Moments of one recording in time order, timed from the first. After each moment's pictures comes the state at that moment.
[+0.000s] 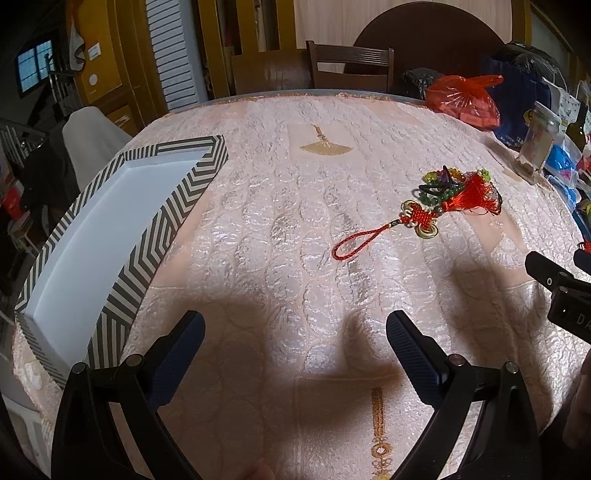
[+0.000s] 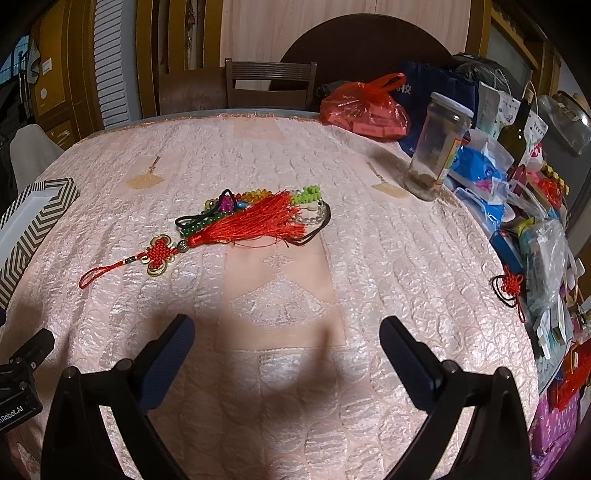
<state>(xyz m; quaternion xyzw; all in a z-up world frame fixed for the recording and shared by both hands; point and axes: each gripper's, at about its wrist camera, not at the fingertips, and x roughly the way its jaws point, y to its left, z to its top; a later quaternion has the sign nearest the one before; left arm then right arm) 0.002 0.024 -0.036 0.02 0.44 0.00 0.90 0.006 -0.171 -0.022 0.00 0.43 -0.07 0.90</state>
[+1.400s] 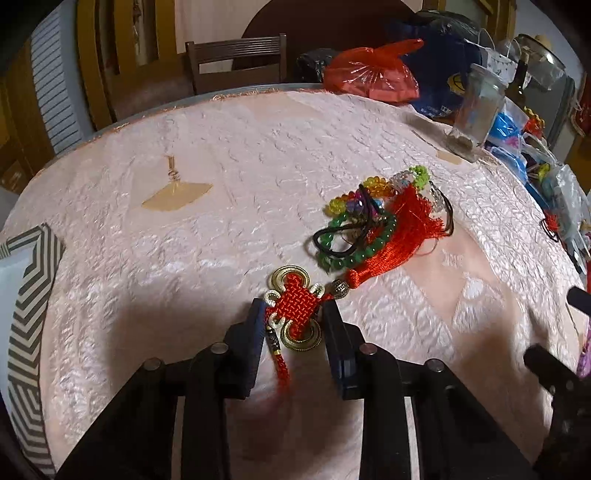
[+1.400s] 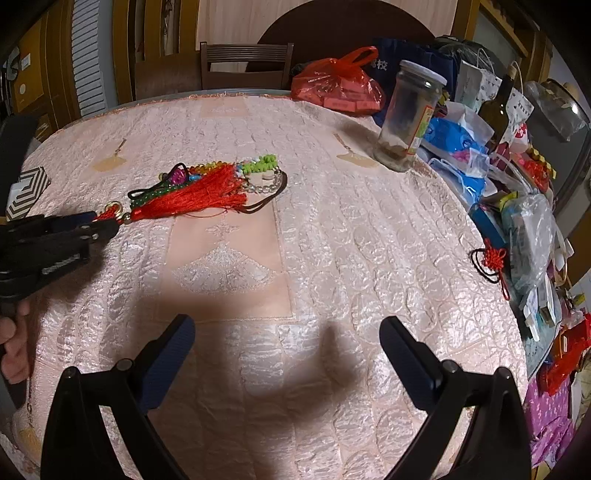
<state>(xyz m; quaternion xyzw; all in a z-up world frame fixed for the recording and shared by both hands) 0.111 -0.048 -0.059 0.06 0.44 -0.20 0.87 -0.003 -0.203 -0.039 0.00 0.46 -0.11 0.88</state>
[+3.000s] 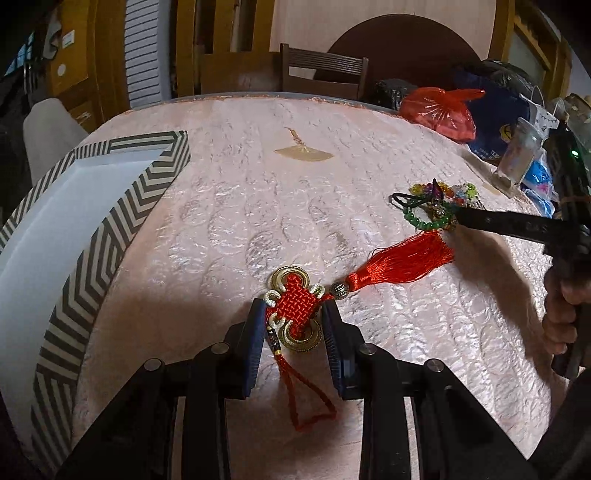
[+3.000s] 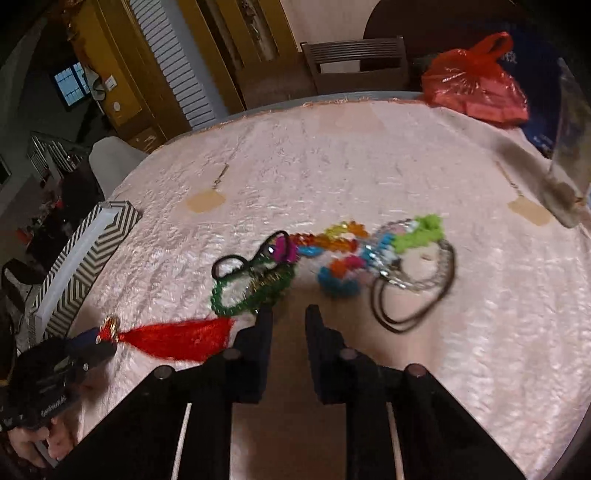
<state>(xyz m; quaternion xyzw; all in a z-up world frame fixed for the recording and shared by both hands) 0.045 0.043 -0.063 -0.02 0.42 -0.09 0.90 0.119 -0.194 -0.061 0.10 0.44 0.16 0.88</state>
